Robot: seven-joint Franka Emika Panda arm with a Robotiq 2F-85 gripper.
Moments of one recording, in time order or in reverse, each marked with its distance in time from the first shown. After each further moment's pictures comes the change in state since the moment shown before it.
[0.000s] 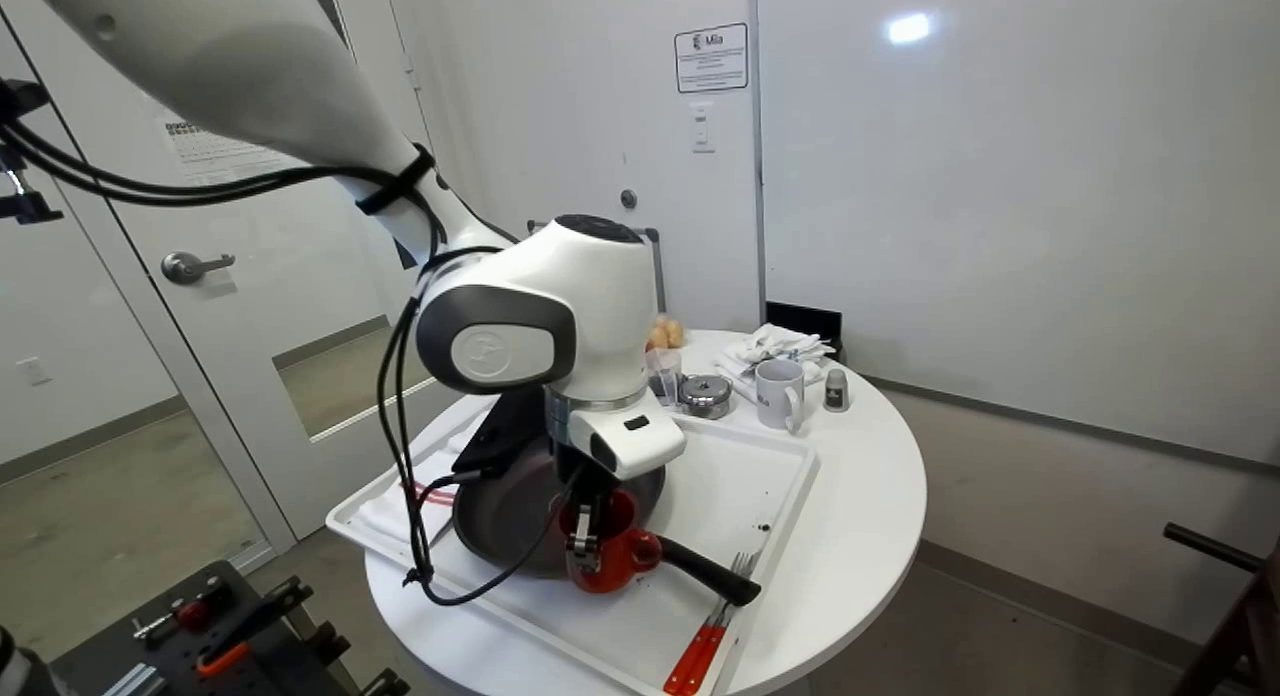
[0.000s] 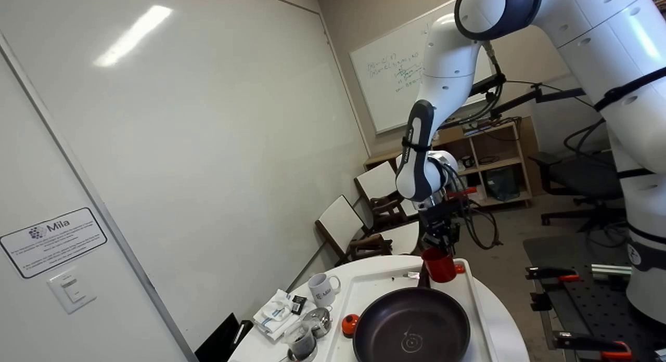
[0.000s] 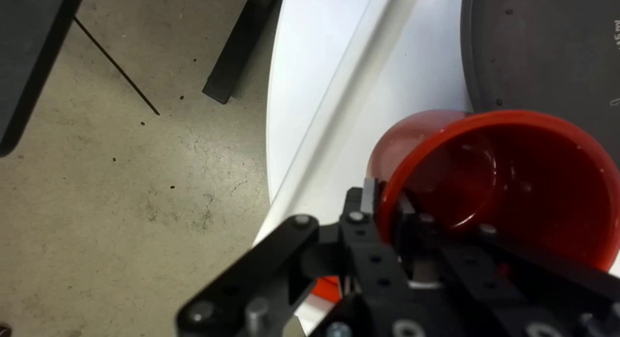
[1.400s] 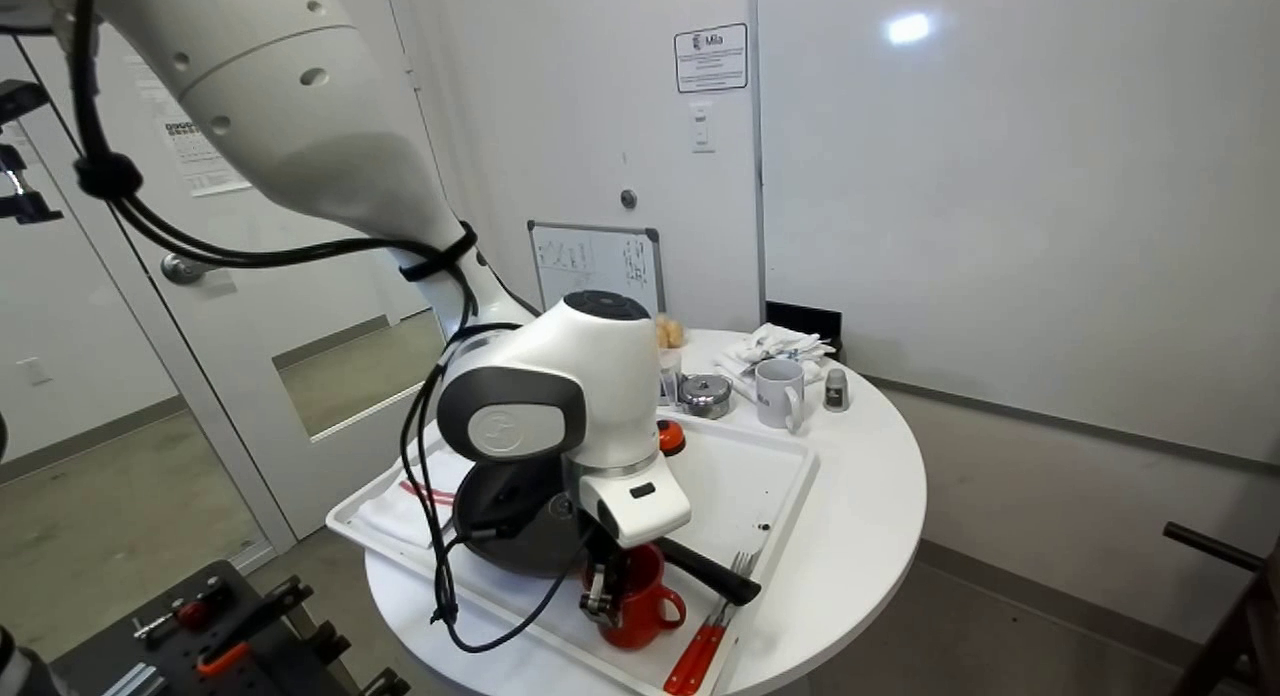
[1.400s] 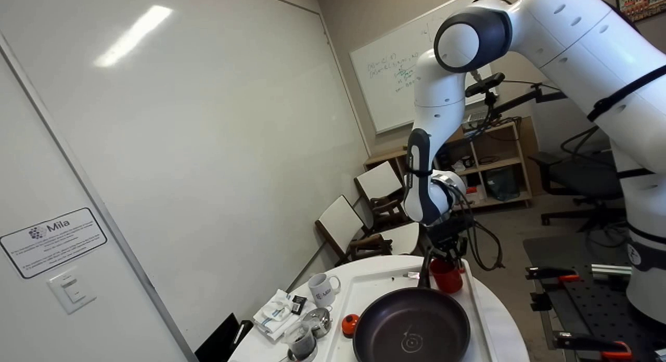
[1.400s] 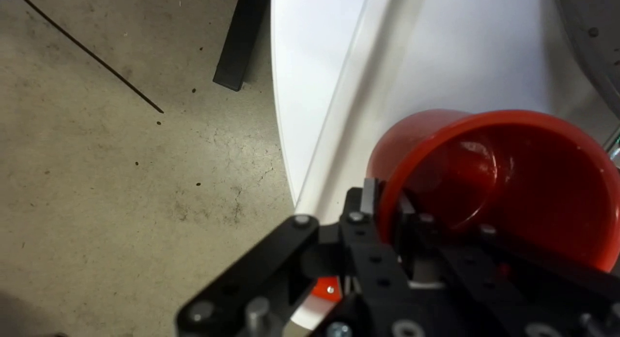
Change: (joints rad) arm 0.001 0.176 -0.002 0.026 0.050 0.177 0.092
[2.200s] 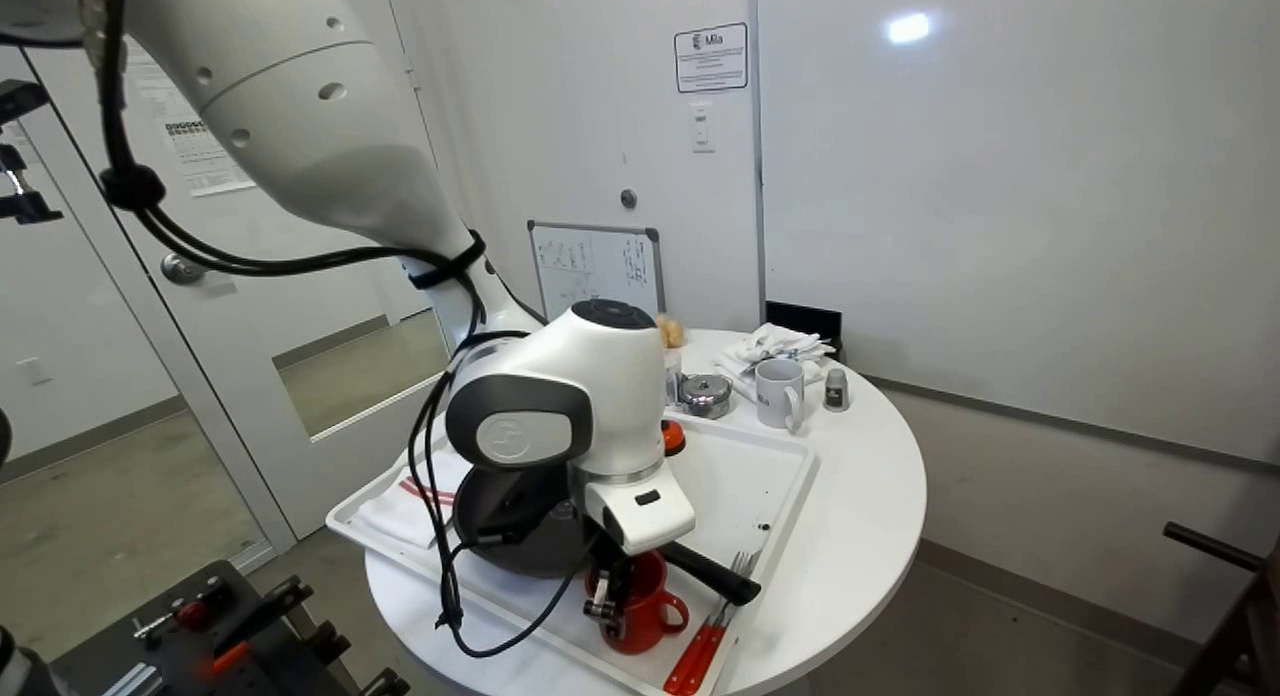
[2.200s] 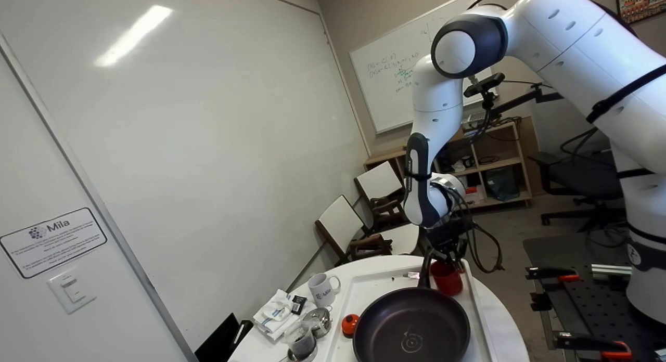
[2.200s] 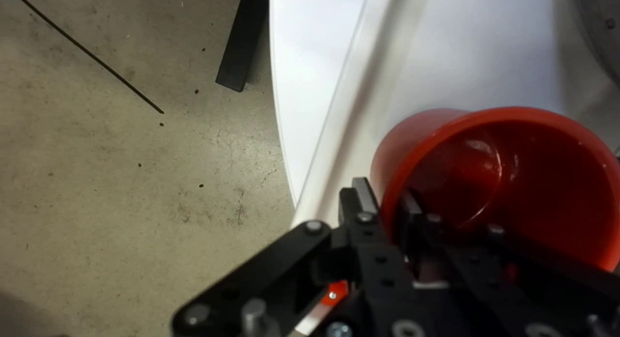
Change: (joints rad) arm 0.000 0.032 0.000 0.021 0.006 0.000 0.003
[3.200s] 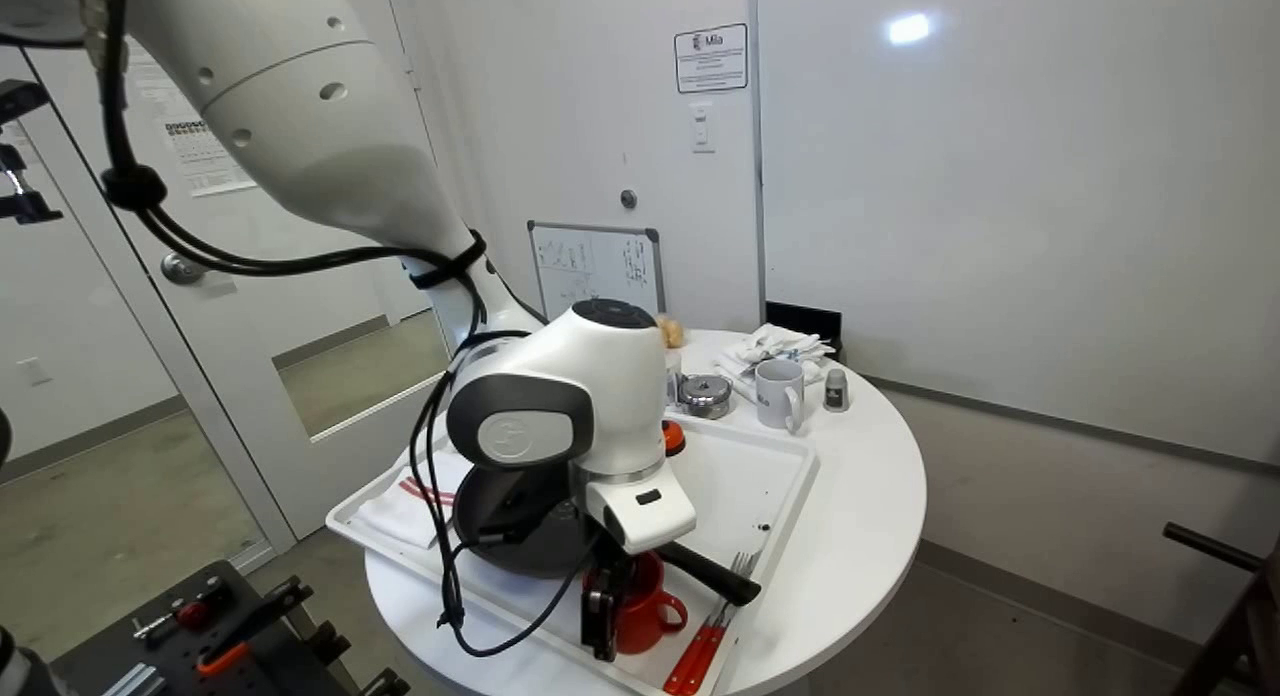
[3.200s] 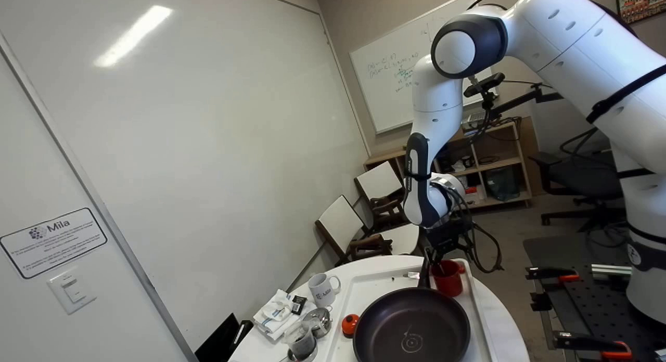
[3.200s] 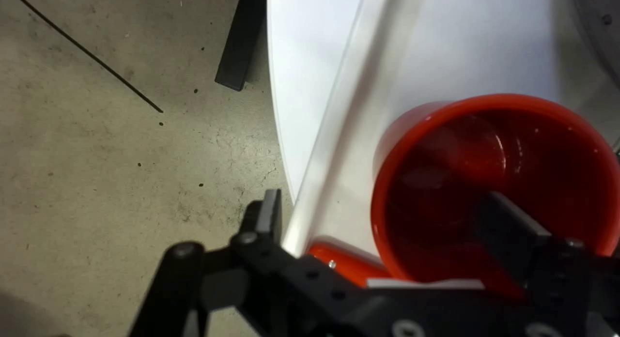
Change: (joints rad) arm 0.000 0.000 -0.001 0.003 0.000 0.000 0.004
